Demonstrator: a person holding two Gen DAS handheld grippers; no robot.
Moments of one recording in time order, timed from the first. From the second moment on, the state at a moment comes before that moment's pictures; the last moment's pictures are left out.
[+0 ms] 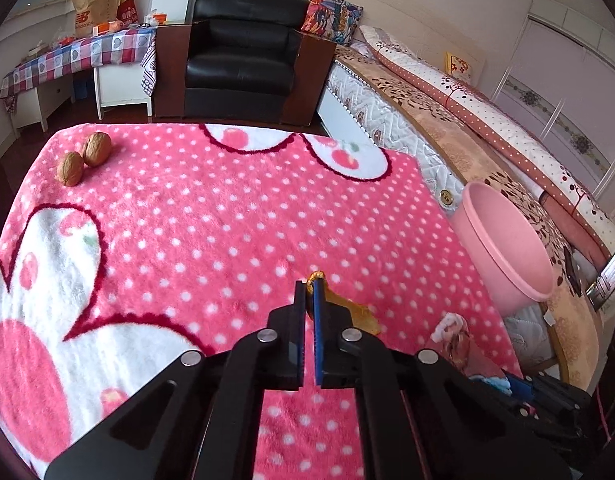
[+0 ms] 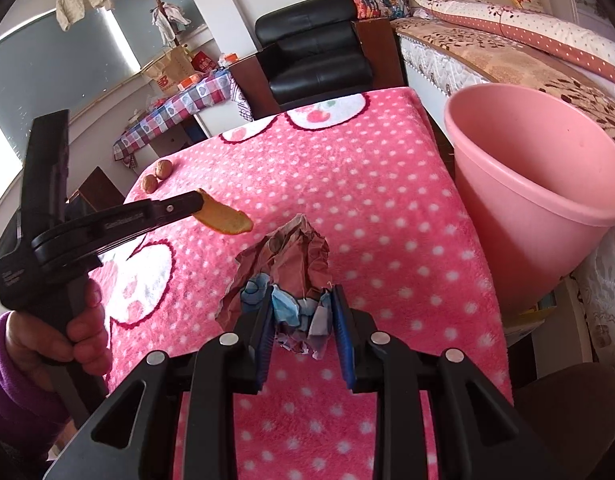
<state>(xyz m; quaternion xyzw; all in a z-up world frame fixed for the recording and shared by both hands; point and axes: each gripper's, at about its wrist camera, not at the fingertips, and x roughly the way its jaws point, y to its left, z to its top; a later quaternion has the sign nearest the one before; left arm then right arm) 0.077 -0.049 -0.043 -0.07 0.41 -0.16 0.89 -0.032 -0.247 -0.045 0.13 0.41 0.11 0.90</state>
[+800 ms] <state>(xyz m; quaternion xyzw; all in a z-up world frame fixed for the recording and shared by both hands) 0.006 -0.031 -0.036 0.05 0.46 -0.28 0.84 -0.056 -0.237 -0.038 0.10 0.42 0.10 0.90</state>
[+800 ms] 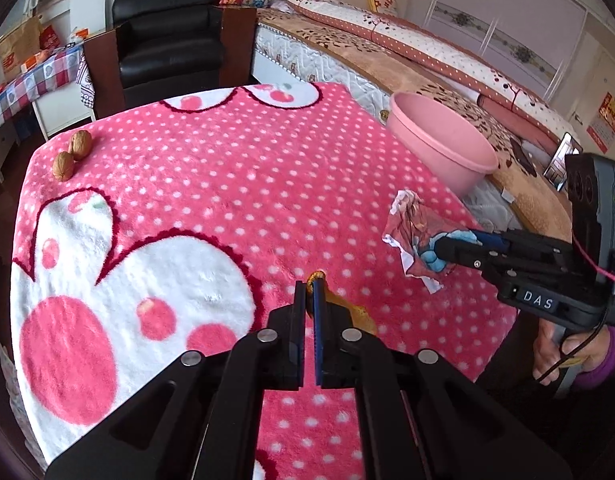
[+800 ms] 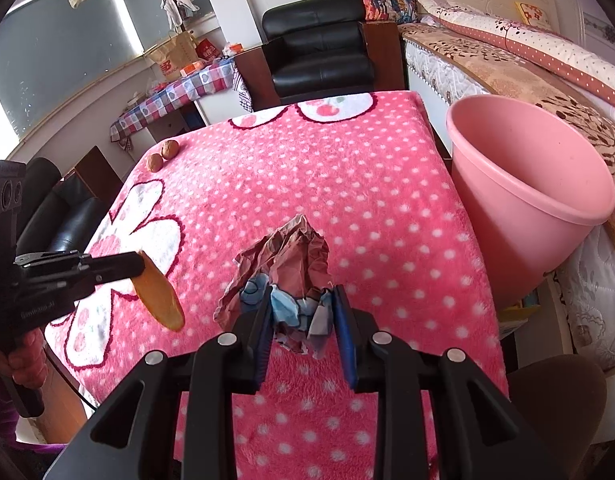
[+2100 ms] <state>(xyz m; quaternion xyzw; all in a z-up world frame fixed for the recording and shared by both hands) 0.018 -0.061 -0.067 -0.05 0.48 -0.14 0.86 -0.057 -0.245 -0.055 0.12 0.45 0.12 0.88</state>
